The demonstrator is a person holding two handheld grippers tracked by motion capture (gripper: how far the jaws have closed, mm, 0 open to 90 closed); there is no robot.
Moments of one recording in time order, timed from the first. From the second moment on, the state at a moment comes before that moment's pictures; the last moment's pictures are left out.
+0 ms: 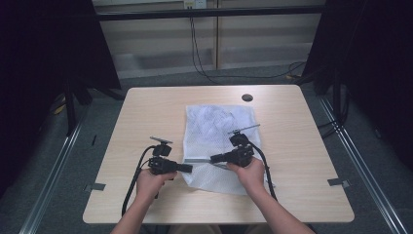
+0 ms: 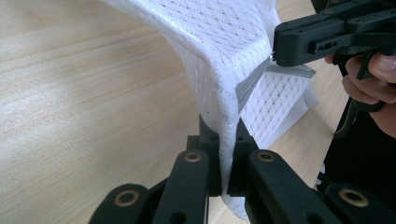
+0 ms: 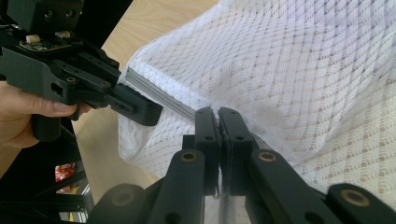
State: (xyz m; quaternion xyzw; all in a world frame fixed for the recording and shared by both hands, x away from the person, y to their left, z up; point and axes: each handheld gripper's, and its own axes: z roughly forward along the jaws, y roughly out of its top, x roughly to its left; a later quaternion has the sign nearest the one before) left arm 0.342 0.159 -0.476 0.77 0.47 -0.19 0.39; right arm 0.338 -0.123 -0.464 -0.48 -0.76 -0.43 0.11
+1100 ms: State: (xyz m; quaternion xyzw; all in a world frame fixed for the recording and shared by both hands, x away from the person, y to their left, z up) left arm 0.340 0.159 -0.475 0.77 0.47 -0.19 0.39; right arm 0.336 -0.137 -0.465 -0.48 -0.76 -0.43 0.10
